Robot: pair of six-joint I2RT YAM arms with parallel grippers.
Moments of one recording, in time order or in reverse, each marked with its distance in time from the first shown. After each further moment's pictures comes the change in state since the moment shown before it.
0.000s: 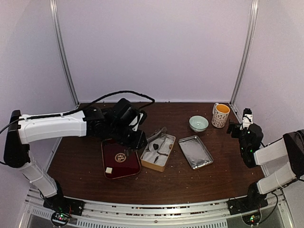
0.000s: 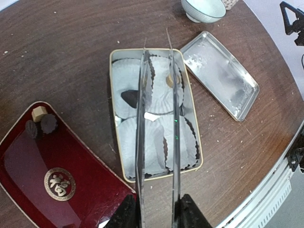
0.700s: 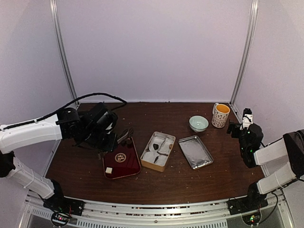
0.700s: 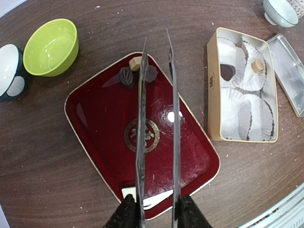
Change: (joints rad) left arm 0.058 -0.267 -0.158 -0.261 -0.222 -0.086; right arm 0.000 0.000 0.000 0.000 0.000 0.000
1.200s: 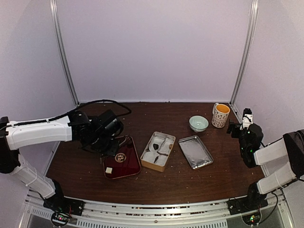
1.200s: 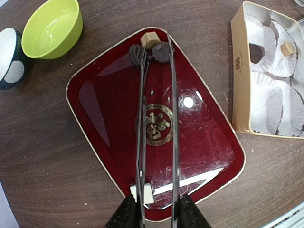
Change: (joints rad) left arm 0.000 0.088 -0.019 -0.025 -0.032 -0.018; right arm 0.000 0.000 0.000 0.000 0.000 0.000
